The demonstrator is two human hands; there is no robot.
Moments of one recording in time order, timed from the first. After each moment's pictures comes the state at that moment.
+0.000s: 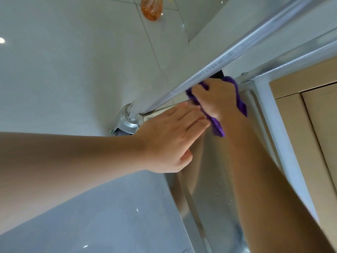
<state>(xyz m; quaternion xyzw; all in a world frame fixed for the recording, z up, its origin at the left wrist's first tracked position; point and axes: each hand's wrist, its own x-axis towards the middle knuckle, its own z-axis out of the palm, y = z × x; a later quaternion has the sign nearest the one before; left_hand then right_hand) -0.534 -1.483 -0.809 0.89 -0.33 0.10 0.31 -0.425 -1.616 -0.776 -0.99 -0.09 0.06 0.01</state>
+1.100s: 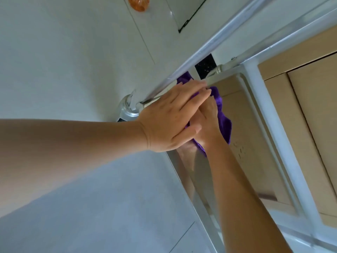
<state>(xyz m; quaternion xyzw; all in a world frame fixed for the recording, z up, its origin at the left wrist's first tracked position) -0.532 -1.481 -0.811 0.85 -0.33 0.13 0.39 -0.513 -1.618 -0.799 -0.99 -0.08 0.01 0.12</state>
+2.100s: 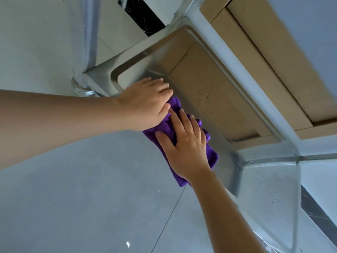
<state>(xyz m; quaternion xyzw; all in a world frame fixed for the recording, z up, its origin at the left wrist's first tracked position) -0.572 -1.526 -0.803 0.87 -0.44 -0.01 0.23 -0.693 -1.634 -0.771 -0.98 0.14 0.13 0.08</state>
